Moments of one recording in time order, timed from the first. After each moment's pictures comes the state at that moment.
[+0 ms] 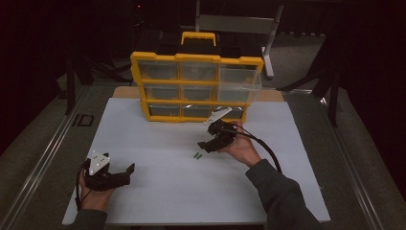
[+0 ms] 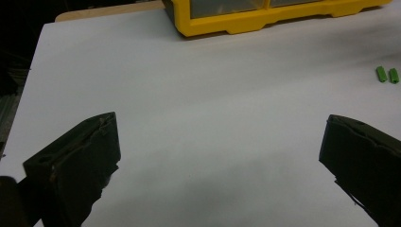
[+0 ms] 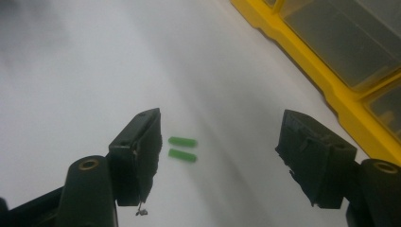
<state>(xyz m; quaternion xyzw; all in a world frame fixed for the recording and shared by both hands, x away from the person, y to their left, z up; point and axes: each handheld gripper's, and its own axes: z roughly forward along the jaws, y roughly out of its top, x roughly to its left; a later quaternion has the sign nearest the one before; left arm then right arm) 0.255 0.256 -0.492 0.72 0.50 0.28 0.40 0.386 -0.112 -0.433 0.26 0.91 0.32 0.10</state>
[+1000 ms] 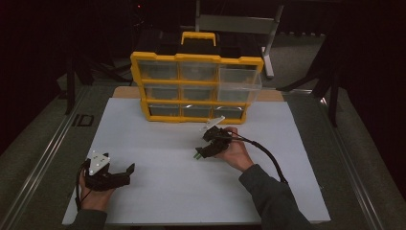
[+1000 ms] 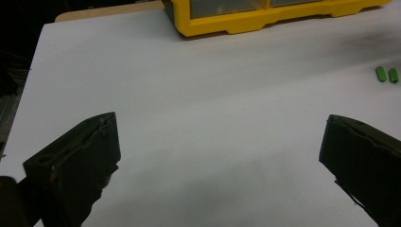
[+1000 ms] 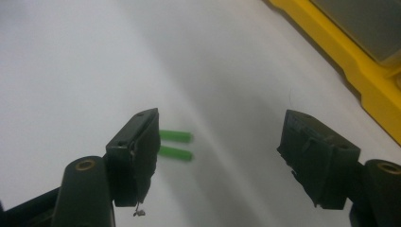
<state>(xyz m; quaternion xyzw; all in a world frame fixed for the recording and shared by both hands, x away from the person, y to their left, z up) 0.255 0.256 -0.492 0.72 0.50 0.28 0.40 0.387 -0.103 -0.469 0.28 0.91 0.29 0.12</state>
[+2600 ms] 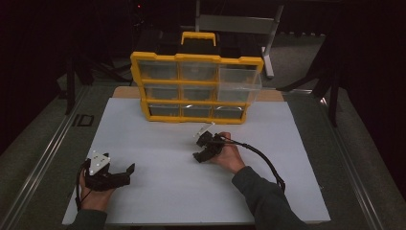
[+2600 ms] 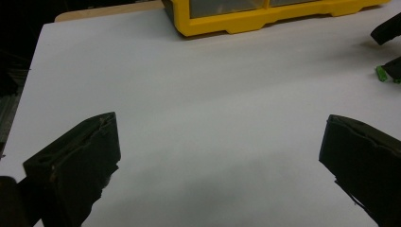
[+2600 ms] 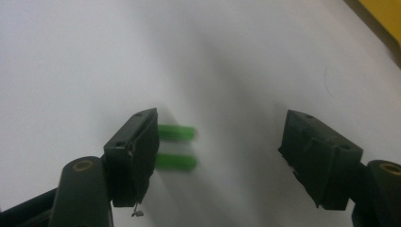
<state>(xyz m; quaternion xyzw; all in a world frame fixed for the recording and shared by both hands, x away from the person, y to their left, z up) 0.255 0.256 -0.492 0.72 0.50 0.28 0.40 0.392 -0.084 -0.505 0.28 0.92 0.25 0.12</state>
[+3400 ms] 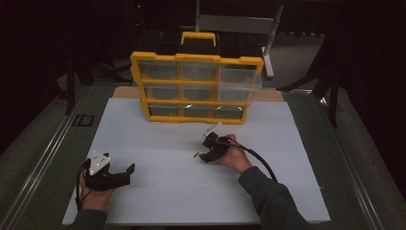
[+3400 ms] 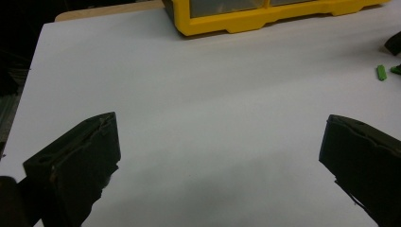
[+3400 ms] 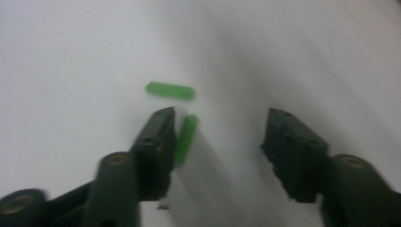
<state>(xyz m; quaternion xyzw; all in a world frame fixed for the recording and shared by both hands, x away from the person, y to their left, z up) 0.255 0.255 -0.493 0.72 0.50 0.28 0.40 0.390 -0.105 -0.504 0.28 0.92 0.24 0.08</state>
